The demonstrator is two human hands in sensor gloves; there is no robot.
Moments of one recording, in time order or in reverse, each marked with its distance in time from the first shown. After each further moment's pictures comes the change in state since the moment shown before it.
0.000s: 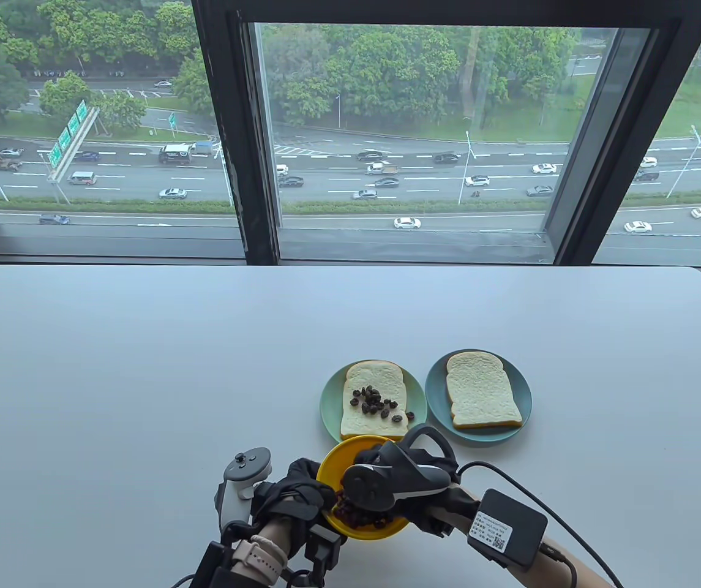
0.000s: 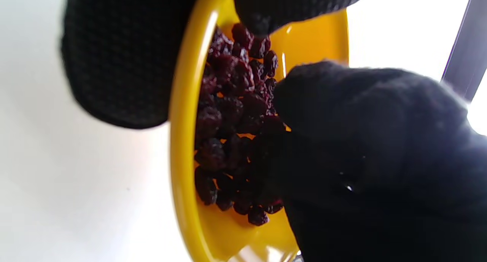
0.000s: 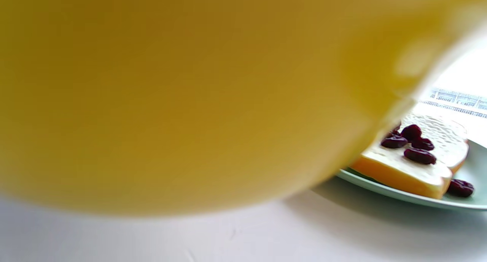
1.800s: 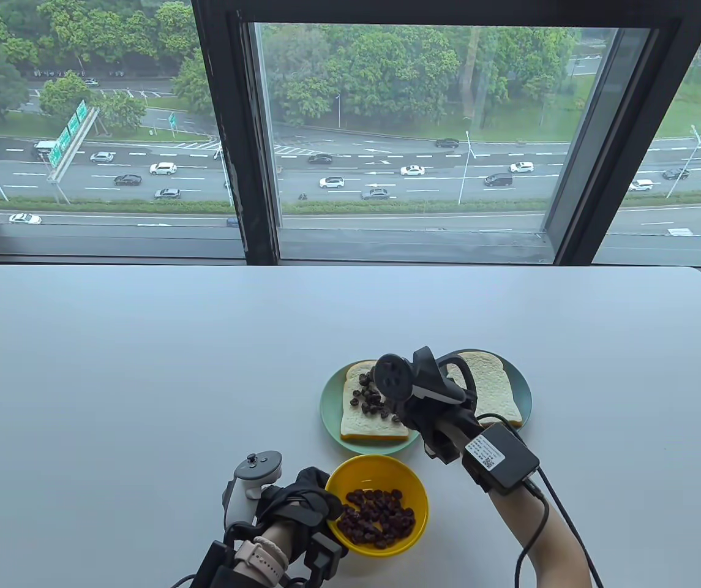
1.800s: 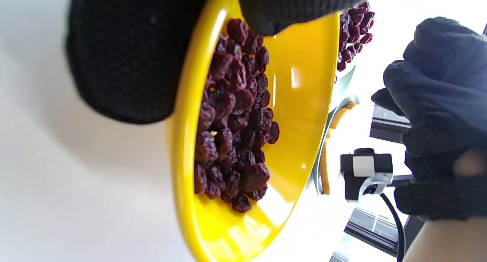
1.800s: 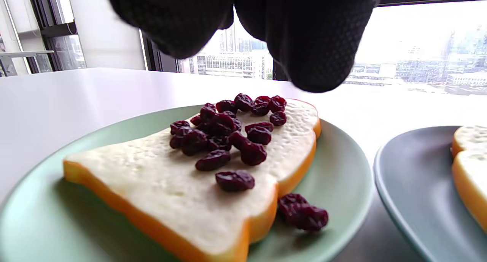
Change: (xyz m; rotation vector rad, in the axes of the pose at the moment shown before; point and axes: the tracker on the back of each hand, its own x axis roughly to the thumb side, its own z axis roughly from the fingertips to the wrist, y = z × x) left_hand -0.004 -0.011 -0.001 -0.075 0.060 -0.086; right_hand -0.107 0.000 -0.041 -0.006 0.321 -0.140
